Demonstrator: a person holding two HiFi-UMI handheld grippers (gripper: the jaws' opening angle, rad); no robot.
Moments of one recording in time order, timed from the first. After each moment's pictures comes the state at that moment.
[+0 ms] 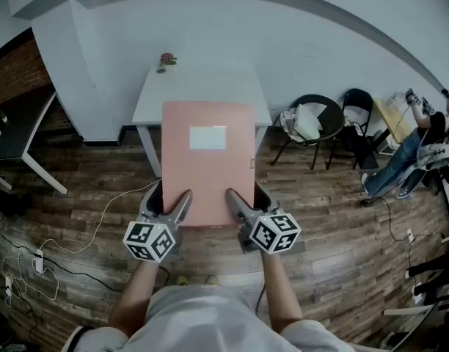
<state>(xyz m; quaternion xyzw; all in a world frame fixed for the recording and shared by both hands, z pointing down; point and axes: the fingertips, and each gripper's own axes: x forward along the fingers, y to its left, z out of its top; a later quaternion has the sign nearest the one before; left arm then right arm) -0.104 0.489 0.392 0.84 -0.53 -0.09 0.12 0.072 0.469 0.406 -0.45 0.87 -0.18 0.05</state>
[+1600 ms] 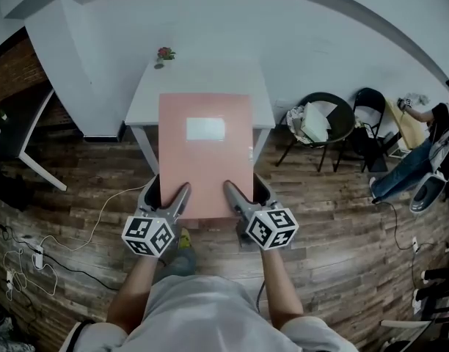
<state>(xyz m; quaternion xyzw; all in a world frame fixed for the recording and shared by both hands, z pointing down) -0.065 0.386 0.412 0.82 -0.55 -0.08 0.11 0.107 0.359 0.424 -0.44 0.88 -0.17 0.05</state>
